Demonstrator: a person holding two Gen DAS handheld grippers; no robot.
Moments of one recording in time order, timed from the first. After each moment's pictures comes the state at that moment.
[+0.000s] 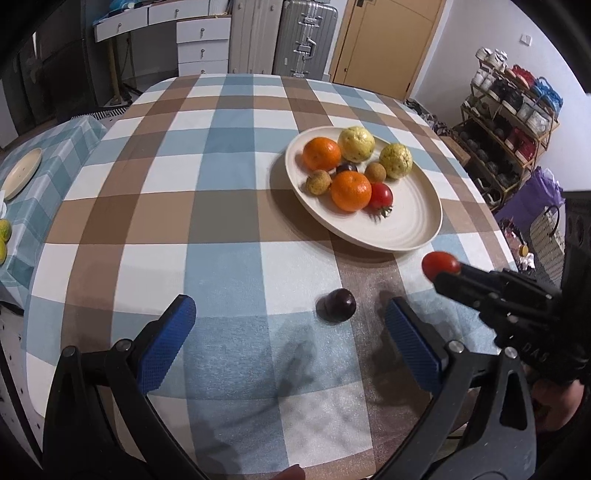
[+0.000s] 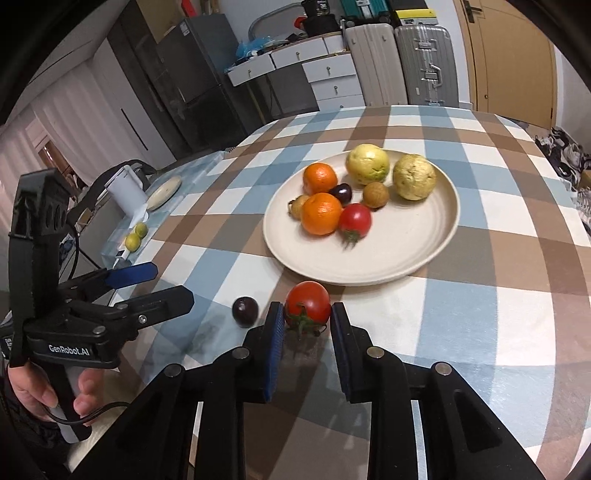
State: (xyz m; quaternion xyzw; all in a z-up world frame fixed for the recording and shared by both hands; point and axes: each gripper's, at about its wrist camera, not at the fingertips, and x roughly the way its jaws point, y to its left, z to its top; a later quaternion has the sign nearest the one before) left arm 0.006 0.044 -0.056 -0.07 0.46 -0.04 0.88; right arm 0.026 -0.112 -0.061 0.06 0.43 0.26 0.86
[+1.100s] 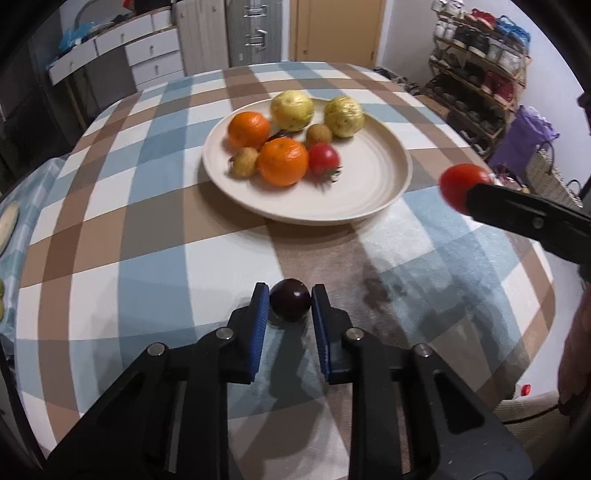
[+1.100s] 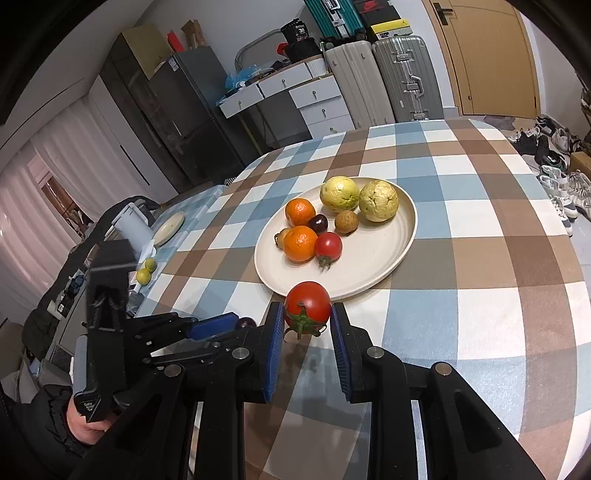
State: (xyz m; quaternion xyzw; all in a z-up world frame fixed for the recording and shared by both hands) left arm 0.016 -0.024 -0.083 0.02 0.47 -0.10 0.88; right arm 0.015 -0.154 -0.039 0.12 0.39 0.25 0.88
